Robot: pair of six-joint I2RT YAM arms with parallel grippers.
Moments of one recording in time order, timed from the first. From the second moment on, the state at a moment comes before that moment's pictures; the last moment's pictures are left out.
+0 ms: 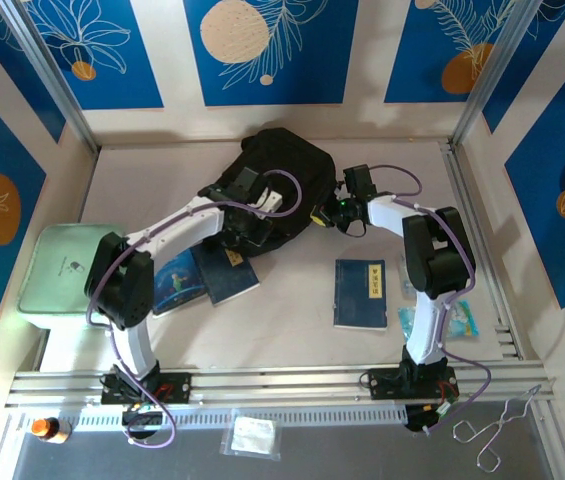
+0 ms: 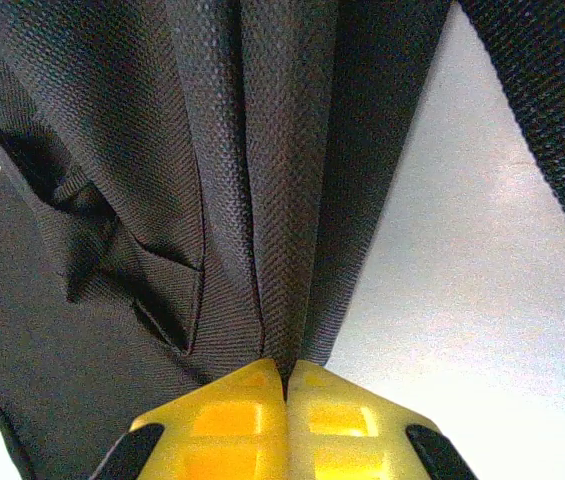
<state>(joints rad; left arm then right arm) -0.61 1.81 1.46 -0.77 0.06 -0.02 0.25 1.96 1.24 -0.22 -0.51 0.86</state>
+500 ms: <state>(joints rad) -0.57 1.72 1.35 -0.78 0.00 -0.02 0.22 2.02 1.35 -0.29 -0.48 0.80</state>
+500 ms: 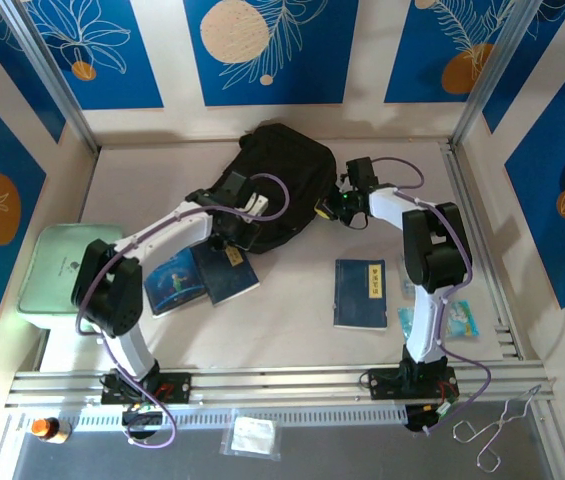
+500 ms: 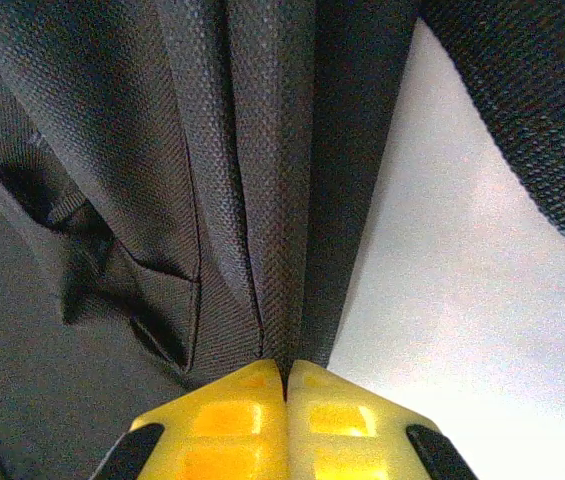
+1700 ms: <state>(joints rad) -0.76 1.92 1.56 -0.50 0.29 -0.22 0.20 1.49 0.82 -0.18 -0.50 1.19</state>
